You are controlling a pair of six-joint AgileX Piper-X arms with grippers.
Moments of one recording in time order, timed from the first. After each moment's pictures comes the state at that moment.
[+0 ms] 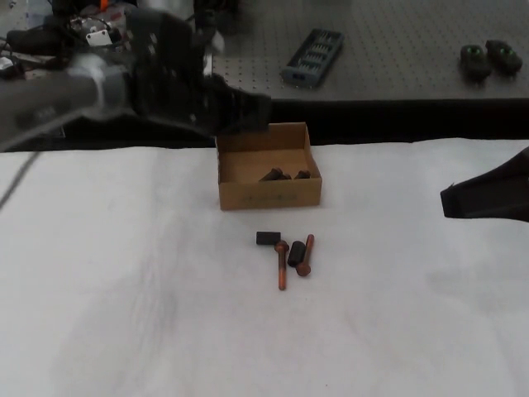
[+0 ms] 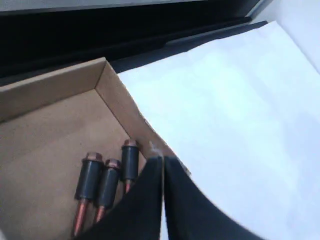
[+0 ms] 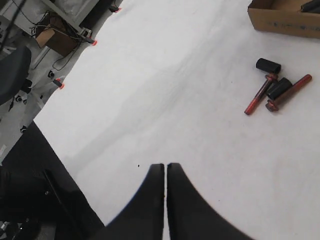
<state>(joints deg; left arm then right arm) -17.4 122.1 -101.8 16.6 34.9 -7.5 16.9 62.8 -53.3 47.4 -45.1 -0.9</state>
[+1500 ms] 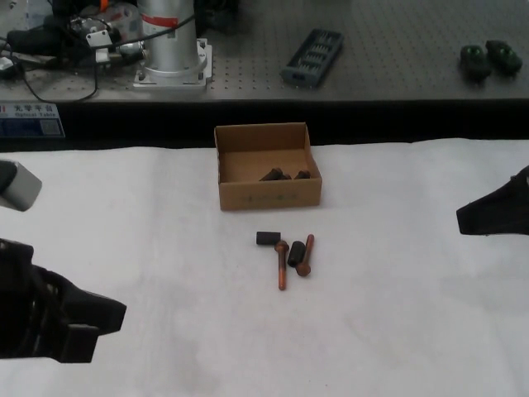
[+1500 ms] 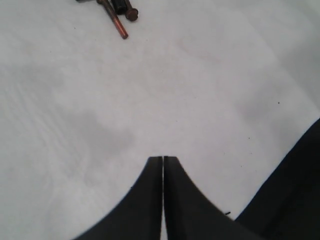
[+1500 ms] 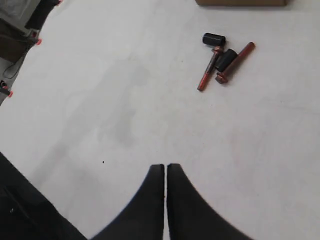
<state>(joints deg) -16.6 50.0 -40.2 37.3 30.6 3.1 16.9 63.8 -52.8 47.7 -33.8 7.7</state>
